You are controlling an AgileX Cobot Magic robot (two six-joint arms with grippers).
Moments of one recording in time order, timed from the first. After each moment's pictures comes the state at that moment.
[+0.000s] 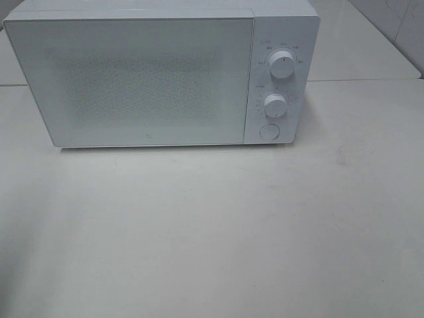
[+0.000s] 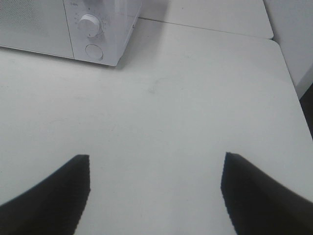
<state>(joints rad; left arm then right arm) 0.03 0.72 -0.63 -0.14 1.11 0.09 0.14 0.00 -0.50 -0.07 1.00 -0.05</state>
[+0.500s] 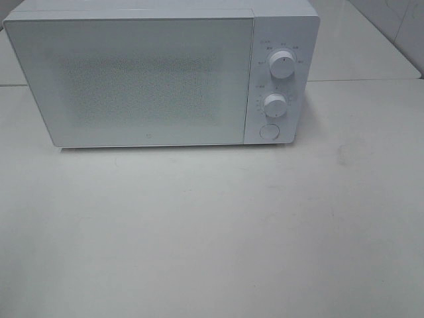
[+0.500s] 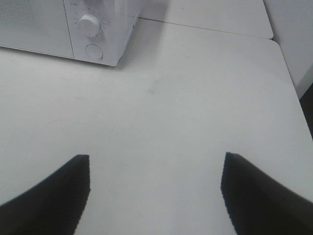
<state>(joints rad) 0.03 0.23 -0.52 -0.13 1.07 0.15 0.14 0.00 -0.50 -0.07 1.00 -0.05</state>
